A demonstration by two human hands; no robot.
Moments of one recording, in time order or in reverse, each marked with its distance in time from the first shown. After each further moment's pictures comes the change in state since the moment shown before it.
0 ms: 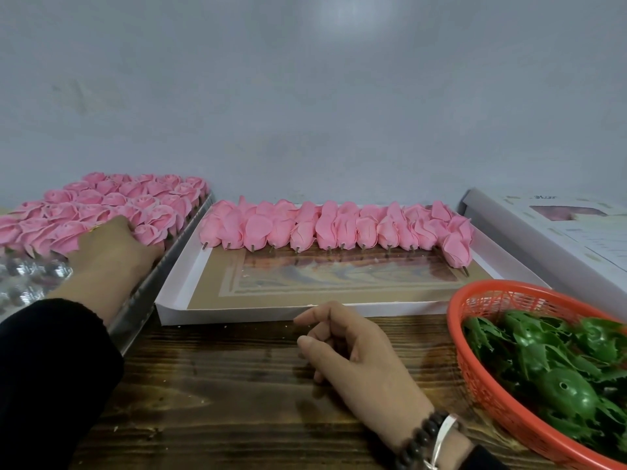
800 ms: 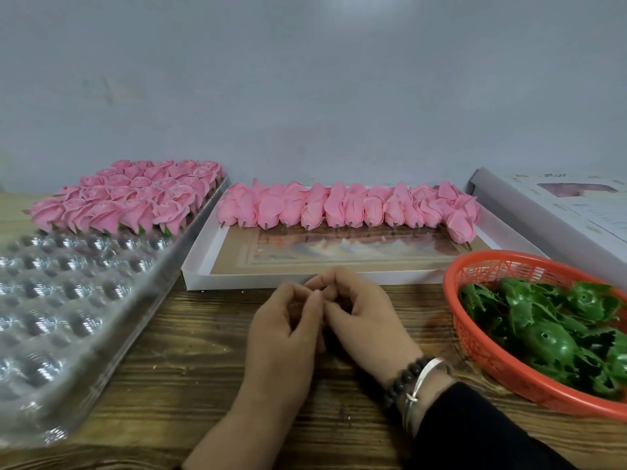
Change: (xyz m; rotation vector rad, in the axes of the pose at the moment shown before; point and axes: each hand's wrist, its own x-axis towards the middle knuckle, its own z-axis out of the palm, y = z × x) left_hand -0.217 0.052 0.031 -1.011 -0.288 0.246; right_hand 0.002 0.006 0.004 -0.064 0.096 -0.010
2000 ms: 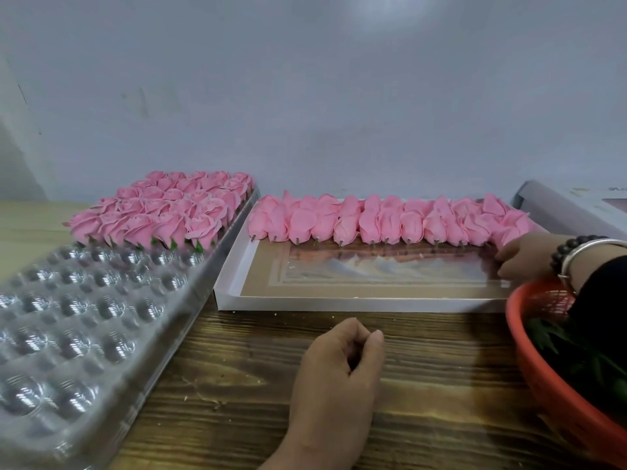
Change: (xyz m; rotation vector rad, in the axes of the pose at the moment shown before) left_hand 0.005 -0.005 -0.002 0.134 -0.180 0.028; right_hand 0.101 0.010 -0.156 -1.304 -0.131 0.618
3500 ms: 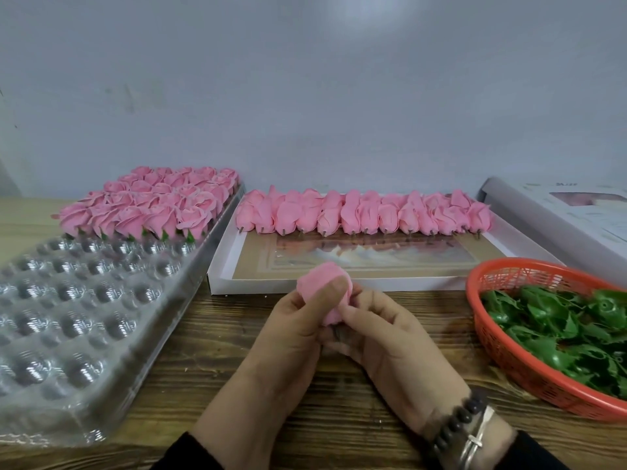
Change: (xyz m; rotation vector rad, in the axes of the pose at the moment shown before) left_hand 0.012 0.004 -0.024 -0.755 -0.233 -0.273; right_hand -0.161 -0.114 0.076 2.115 -0.377 -0.516
